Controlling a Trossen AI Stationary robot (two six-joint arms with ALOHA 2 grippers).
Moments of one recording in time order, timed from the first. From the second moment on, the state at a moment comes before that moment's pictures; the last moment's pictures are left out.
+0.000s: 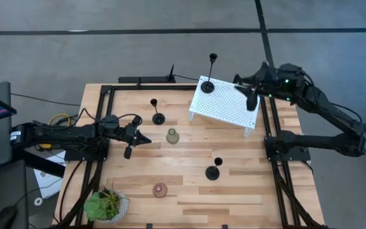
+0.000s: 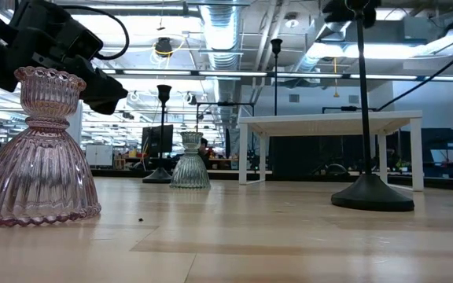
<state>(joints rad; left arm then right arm) 0.19 0.55 0.10 0.38 0.34 0.10 -0.54 0.86 1.11 -0.58 -0.08 -0.04</state>
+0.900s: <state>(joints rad) 0.19 0.92 0.10 0.64 0.29 0.10 -0.07 0.87 0.81 -0.36 0.01 -0.02</state>
